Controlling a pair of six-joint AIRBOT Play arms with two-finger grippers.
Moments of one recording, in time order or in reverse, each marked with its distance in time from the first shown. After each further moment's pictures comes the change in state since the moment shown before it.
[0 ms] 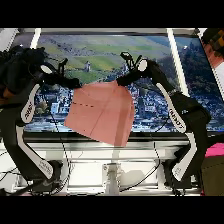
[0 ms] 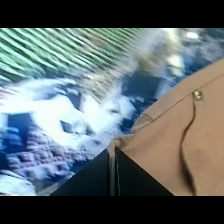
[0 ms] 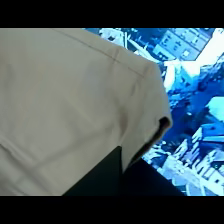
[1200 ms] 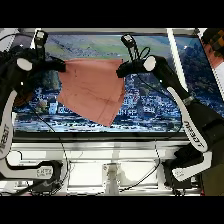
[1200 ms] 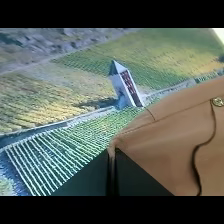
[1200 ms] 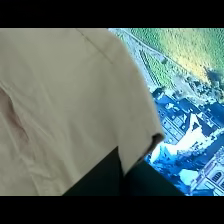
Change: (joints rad) left arm 0.002 0.487 -0.329 -0.042 0.498 0.378; right arm 0.054 0.295 -0.208 -0.013 -0.312 -0.151
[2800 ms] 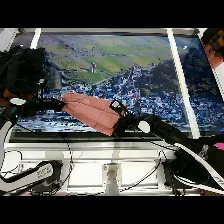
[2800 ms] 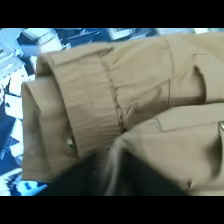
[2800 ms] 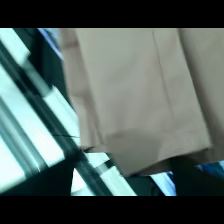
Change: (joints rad) left arm 0.232 0.193 -0.562 -0.171 -0.320 0.341; right arm 0.399 0.469 -0.848 0.037 -0.114 0.074
